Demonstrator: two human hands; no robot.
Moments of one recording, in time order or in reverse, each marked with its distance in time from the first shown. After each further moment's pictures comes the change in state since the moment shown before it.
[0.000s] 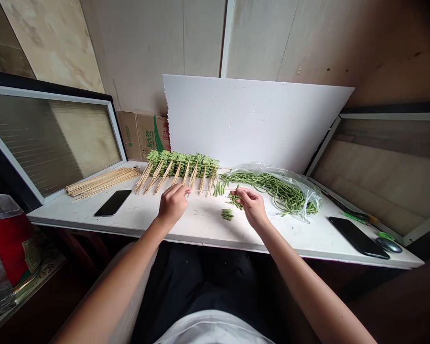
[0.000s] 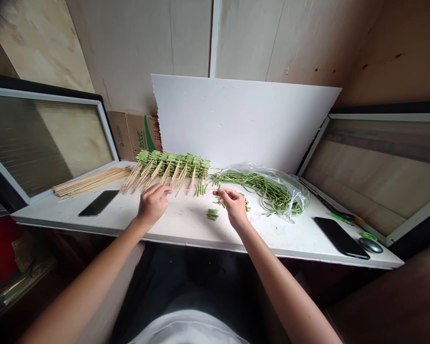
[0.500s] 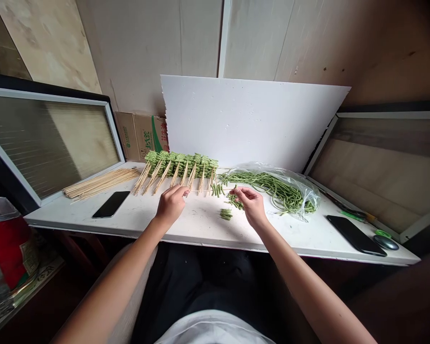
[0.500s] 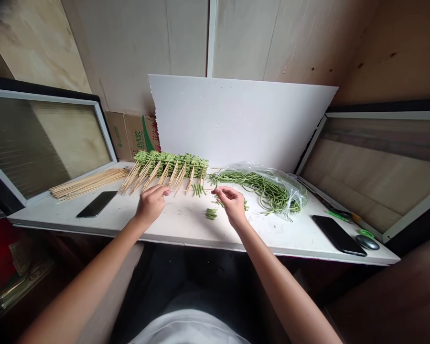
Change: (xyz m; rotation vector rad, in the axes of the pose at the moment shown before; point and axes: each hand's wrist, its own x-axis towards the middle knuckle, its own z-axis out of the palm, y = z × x) left_hand -0.003 -0.008 0.003 -0.045 -0.039 0.023; right_hand -0.006 -0.012 0.002 -0.079 -0.041 -0.130
